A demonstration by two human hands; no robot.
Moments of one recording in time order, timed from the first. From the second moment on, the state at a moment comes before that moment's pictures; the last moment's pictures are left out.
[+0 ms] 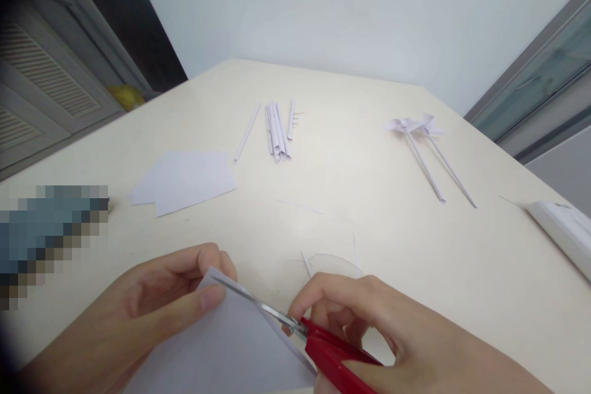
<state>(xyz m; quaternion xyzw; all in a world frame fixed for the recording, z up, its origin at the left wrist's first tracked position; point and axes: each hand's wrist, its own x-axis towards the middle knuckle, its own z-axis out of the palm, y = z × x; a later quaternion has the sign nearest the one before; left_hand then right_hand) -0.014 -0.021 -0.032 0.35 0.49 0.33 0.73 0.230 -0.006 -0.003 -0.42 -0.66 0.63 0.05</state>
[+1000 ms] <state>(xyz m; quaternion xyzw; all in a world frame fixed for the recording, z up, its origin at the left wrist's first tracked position) -0.006 -0.023 -0.038 0.32 0.49 0.31 0.75 0.221 -0.007 -0.002 -0.41 -0.59 0.70 0.04</state>
